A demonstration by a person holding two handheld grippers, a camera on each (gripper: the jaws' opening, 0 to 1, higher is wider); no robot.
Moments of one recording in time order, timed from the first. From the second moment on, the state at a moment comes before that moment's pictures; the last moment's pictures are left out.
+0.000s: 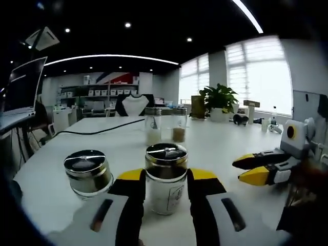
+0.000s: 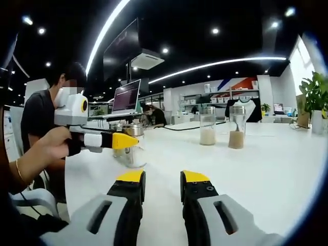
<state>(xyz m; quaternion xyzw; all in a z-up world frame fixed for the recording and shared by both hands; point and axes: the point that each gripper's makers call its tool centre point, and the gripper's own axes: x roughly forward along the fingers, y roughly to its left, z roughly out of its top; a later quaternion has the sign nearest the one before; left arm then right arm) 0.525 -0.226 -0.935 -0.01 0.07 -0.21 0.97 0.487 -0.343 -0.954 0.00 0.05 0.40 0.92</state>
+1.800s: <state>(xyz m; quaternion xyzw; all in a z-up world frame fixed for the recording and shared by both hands) 0.531 -0.224 -0.873 0.04 -0.02 -0.19 0.98 0.518 -0.385 -0.945 0.01 0.02 0.36 0.93</state>
